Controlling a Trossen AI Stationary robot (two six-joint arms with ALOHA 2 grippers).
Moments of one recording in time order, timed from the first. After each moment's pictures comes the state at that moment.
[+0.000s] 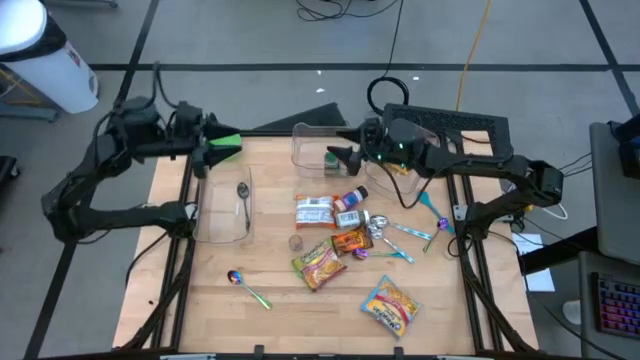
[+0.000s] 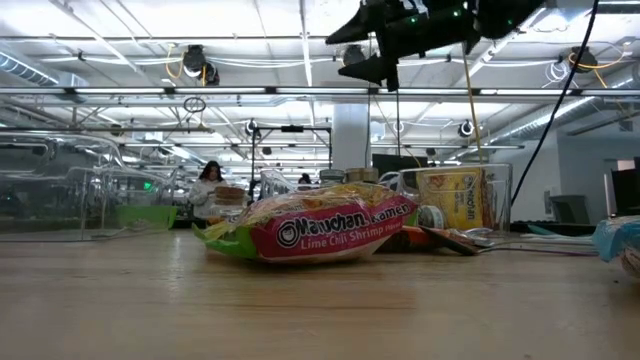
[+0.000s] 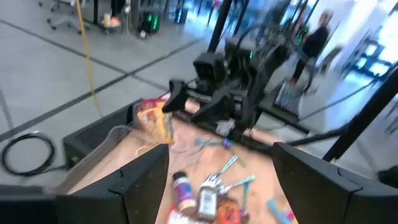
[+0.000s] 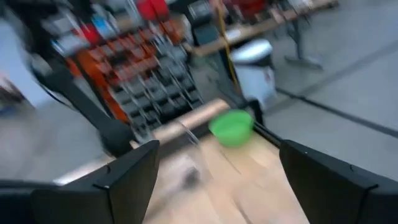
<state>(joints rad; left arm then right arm) 0.50 0.81 1.25 -0.61 0.31 -0.25 -0.35 1.39 0.96 0.40 -0.05 0.36</state>
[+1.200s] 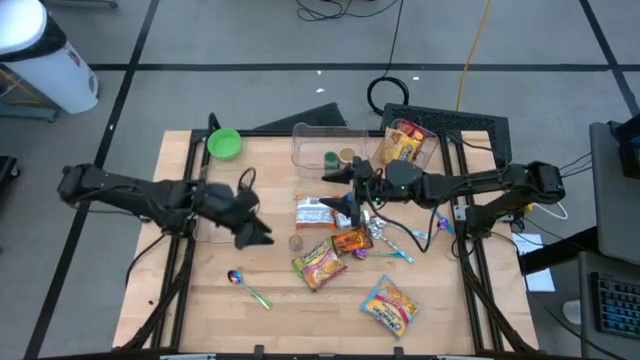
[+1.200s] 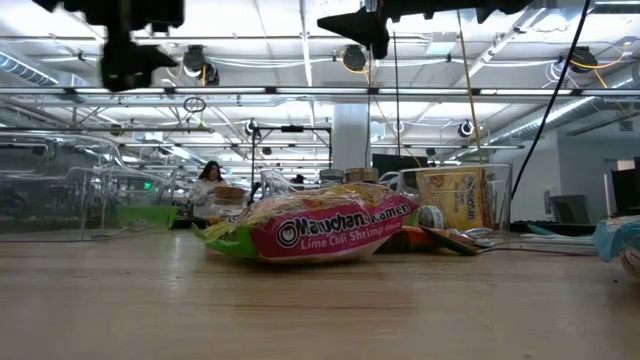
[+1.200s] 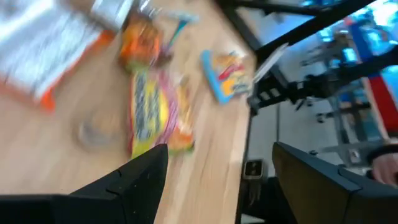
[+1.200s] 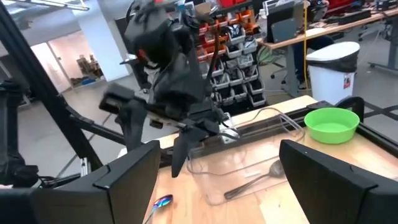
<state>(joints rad) -0.15 0.91 0.68 -0.28 0.17 -0.90 -0.04 1.39 0.95 0.43 0.00 0.30</state>
